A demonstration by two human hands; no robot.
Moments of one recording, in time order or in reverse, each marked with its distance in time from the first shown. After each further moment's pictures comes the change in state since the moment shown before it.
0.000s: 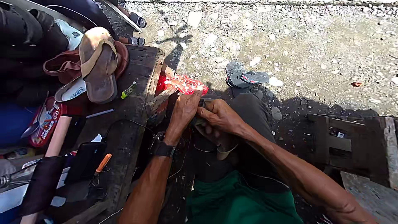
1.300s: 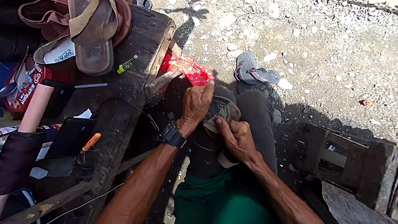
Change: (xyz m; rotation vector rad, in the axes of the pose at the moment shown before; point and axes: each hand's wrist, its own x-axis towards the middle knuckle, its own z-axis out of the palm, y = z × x) left_hand 0.007 -0.026 0.041 -0.099 0.205 0.274; right_hand -0.041 0.059 0.029 -0.183 0.452 -0.375
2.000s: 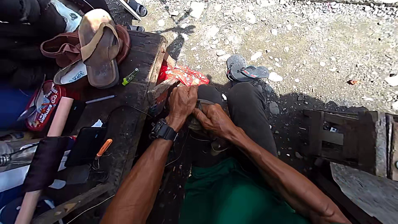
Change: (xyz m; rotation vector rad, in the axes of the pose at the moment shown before) left_hand -0.008 -0.007 -0.041 0.295 -0.092 -0.007; right_hand 0.029 -0.026 0.029 -0.117 -0.350 0.168
